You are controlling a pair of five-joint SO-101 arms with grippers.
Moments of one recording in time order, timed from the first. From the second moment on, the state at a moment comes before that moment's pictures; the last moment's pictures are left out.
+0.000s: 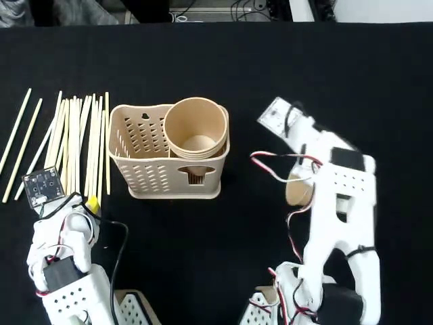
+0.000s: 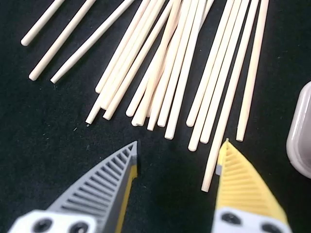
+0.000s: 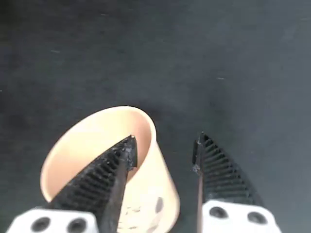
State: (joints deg) left arm -32.3 -103.9 95.8 61.0 -6.5; right arm 14.9 -26.0 42.9 53.6 64.6
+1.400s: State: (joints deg) left arm -32.3 -103.9 95.8 61.0 -6.5; right arm 2.9 -53.1 11.6 77.2 12.5
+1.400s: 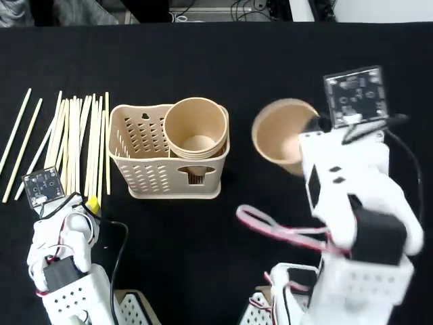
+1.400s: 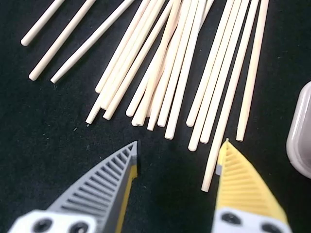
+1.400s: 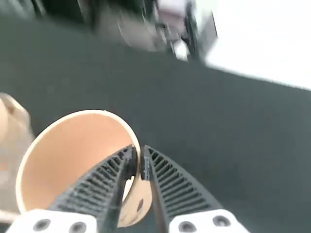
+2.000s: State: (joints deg) left arm -32.3 -103.9 95.8 61.0 -6.5; right arm -25.3 -45.6 -2.6 68.7 -5.2
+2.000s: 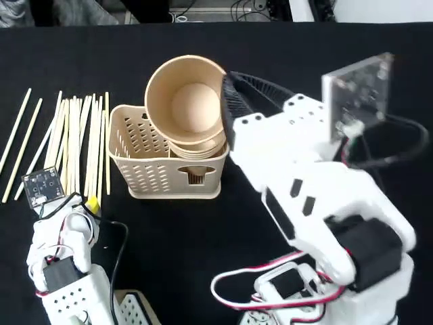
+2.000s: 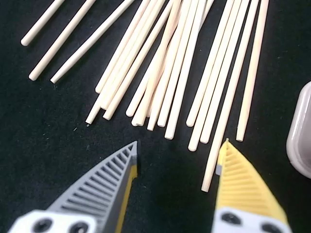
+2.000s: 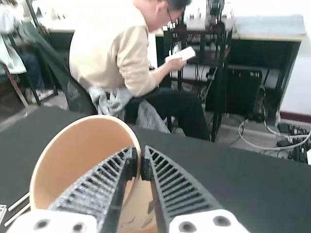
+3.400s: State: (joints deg) left arm -32.3 -103.9 95.8 61.0 -6.5; right arm -3.1 -41.9 -1.0 86.7 10.2
